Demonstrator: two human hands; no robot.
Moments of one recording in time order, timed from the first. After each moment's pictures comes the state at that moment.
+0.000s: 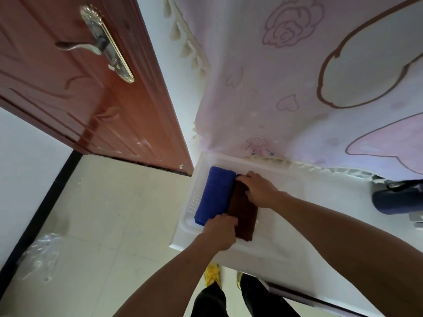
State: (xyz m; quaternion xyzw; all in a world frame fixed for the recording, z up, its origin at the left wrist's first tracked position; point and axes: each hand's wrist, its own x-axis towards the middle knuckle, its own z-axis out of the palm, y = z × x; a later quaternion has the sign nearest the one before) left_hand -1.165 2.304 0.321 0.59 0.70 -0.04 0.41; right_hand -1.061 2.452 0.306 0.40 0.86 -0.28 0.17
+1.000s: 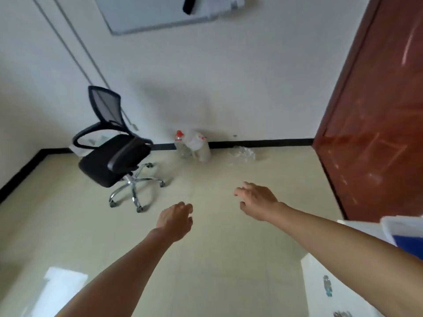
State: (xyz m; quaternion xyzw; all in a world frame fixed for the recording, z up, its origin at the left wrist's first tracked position) left_hand -1.030 1.760 0.448 -0.06 0.99 0.04 0.12; right_hand -1.134 1.992 0.440 -0.32 0.94 -0.08 0.10
